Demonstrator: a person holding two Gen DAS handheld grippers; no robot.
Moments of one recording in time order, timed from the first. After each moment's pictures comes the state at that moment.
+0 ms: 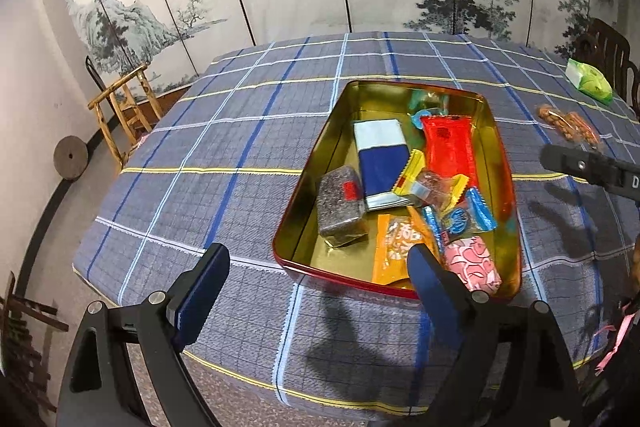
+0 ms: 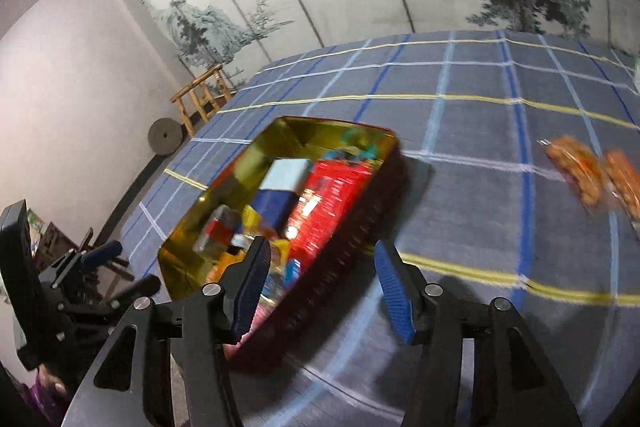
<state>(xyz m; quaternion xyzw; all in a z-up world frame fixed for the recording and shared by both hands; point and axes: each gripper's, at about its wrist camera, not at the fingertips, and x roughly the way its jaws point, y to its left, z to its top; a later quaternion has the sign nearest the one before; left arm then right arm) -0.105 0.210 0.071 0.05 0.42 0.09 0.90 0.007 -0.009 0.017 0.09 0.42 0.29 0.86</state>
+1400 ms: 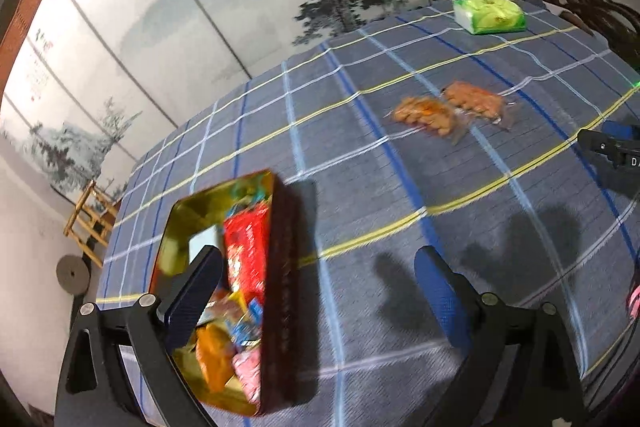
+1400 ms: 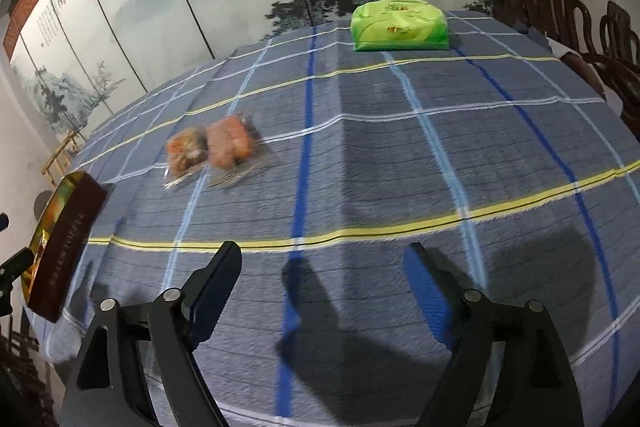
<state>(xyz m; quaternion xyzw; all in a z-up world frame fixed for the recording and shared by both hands) -0.035 -0.018 0.080 0.23 0.41 -0.01 0.88 -0.005 -0.297 -0.022 0.10 0.41 0.03 0.90</state>
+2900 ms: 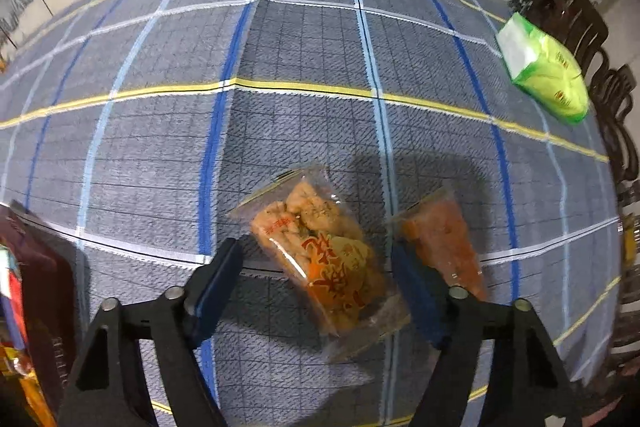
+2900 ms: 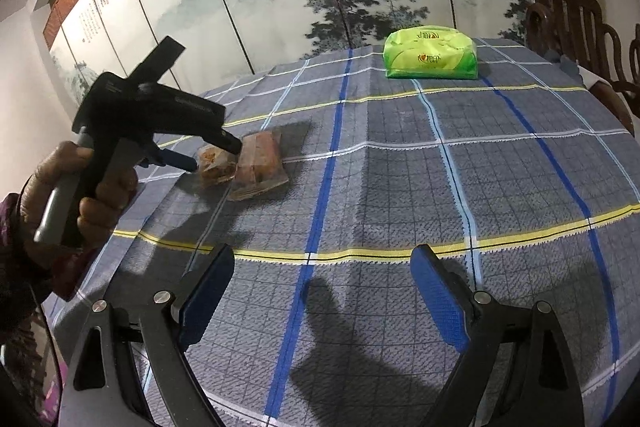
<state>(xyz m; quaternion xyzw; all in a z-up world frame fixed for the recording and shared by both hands) 0.174 -0.091 0.004 -0.03 0.59 -0.04 0.80 -0.016 -0.303 -0.016 0.10 0.36 0.11 0.92</state>
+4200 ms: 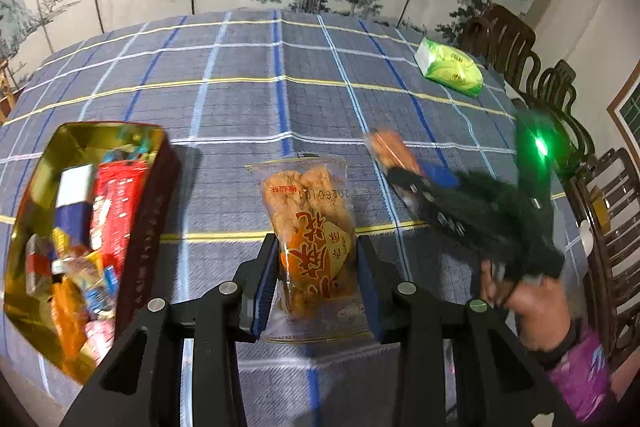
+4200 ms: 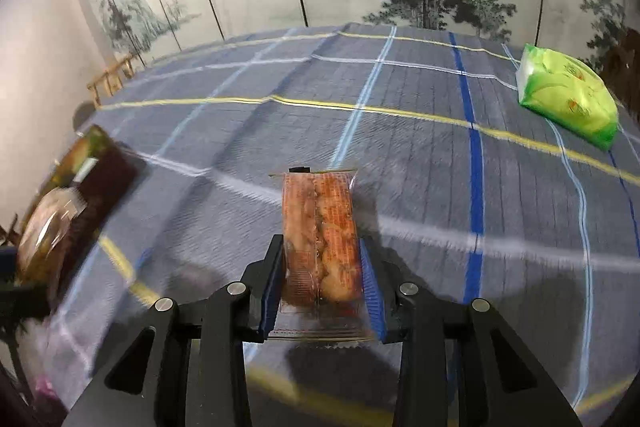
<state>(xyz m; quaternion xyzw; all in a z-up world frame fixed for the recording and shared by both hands) -0.015 -0.005 0.086 -0.04 0.49 -0.12 0.86 0.077 -0.203 -0.016 0.02 0.42 0.19 0.89</state>
